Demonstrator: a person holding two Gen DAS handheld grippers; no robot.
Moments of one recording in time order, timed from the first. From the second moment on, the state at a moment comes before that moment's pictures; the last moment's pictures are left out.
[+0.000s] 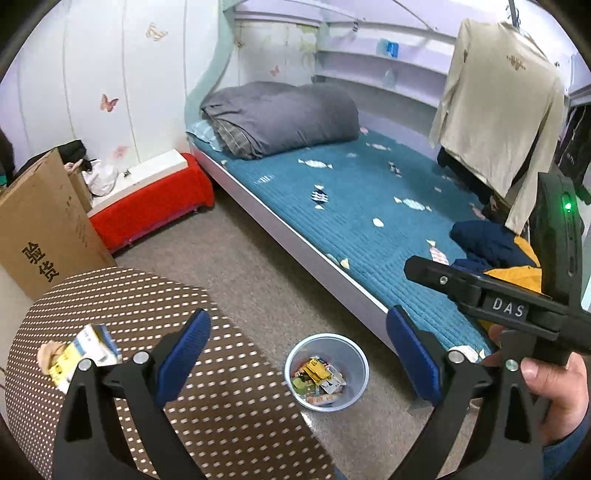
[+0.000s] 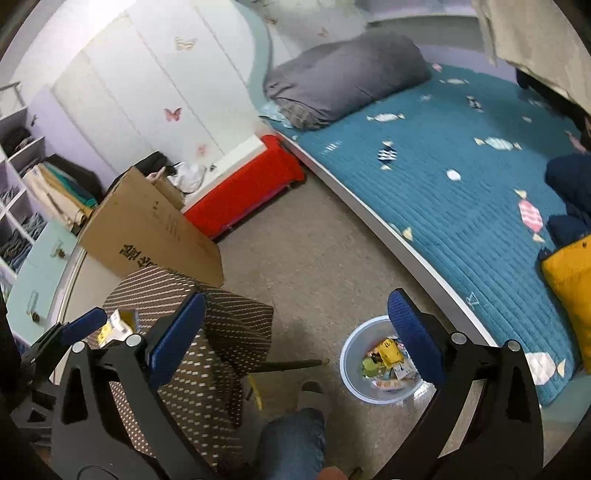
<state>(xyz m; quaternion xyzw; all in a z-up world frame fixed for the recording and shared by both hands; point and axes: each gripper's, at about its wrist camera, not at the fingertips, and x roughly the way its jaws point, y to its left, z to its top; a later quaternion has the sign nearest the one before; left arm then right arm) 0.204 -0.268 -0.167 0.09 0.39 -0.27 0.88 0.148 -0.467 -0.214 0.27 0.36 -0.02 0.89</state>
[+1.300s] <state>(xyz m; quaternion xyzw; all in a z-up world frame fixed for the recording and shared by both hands) 0.237 0.042 -0.190 -0.01 0.39 -0.10 0.92 0.223 -0.186 -0.193 0.02 0.41 0.20 0.89</state>
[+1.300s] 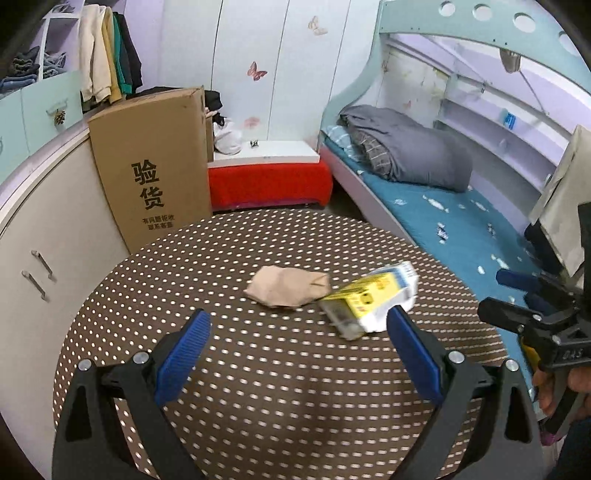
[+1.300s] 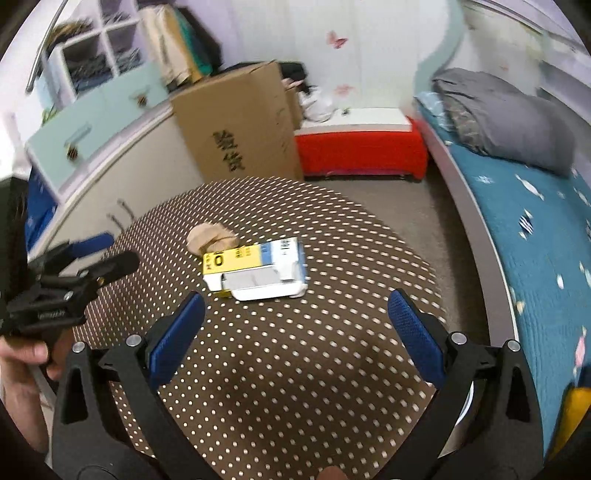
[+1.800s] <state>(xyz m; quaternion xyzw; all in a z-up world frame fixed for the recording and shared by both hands) 0.296 0.033 -0.241 0.10 0.43 -0.13 0.89 0.294 -0.108 -0.221 -0.27 0.42 0.35 0.79</state>
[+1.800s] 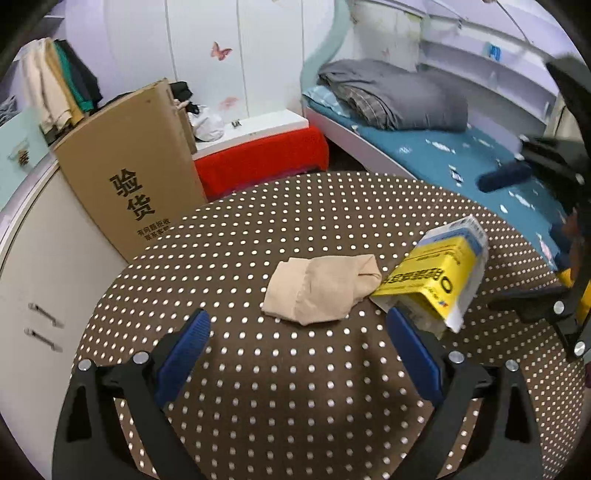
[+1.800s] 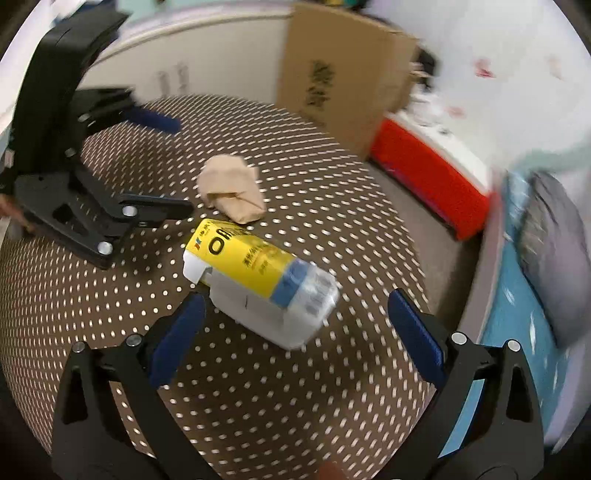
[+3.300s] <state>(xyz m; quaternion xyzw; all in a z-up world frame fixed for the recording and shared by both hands) 0.214 -0.046 -0.204 -0.01 0.40 -0.20 0.89 0.194 -0.289 -0.214 0.11 0.39 0.34 0.85</state>
